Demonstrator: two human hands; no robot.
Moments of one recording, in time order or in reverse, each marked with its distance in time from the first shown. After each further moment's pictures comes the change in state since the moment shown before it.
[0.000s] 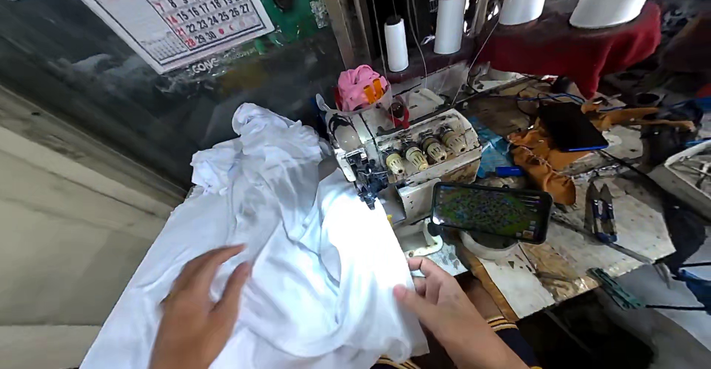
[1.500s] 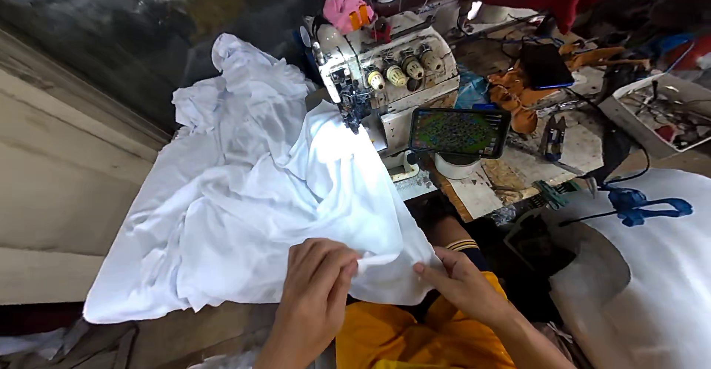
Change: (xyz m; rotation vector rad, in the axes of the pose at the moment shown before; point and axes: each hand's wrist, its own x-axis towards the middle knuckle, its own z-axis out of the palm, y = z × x) left_hand -0.118 0.132 0.057 -0.280 0.008 0.386; right_hand -0.110 0.063 -0.052 -0.338 -0.008 -0.014
